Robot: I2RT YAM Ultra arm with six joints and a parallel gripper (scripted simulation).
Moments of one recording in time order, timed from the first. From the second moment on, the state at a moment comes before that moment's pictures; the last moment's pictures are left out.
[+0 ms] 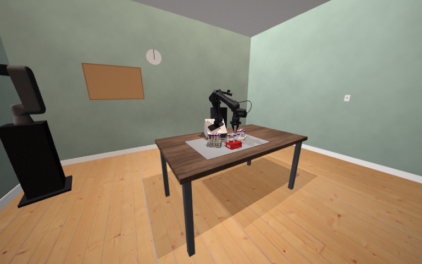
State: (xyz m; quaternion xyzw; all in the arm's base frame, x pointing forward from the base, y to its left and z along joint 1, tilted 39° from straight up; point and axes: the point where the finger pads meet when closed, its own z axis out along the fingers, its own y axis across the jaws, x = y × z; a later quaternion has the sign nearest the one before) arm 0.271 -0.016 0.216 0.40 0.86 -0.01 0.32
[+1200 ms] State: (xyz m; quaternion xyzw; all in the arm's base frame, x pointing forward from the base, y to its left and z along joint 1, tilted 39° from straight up) arm 0.253 -0.008 0.241 0.40 0.86 -0.01 0.32
